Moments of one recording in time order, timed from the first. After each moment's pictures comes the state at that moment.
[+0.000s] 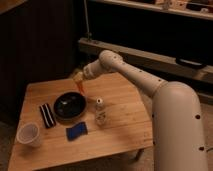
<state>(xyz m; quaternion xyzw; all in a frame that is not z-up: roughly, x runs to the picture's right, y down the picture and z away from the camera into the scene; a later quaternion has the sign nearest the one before) -0.180 -0.040 0.807 0.28 -0.40 -0.72 0.50</state>
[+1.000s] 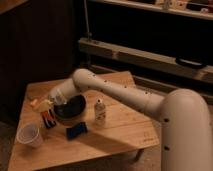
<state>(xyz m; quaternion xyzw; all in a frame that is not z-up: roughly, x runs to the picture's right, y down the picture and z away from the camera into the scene) -0.347 0.098 0.632 0.49 -0.48 -0.70 0.18</state>
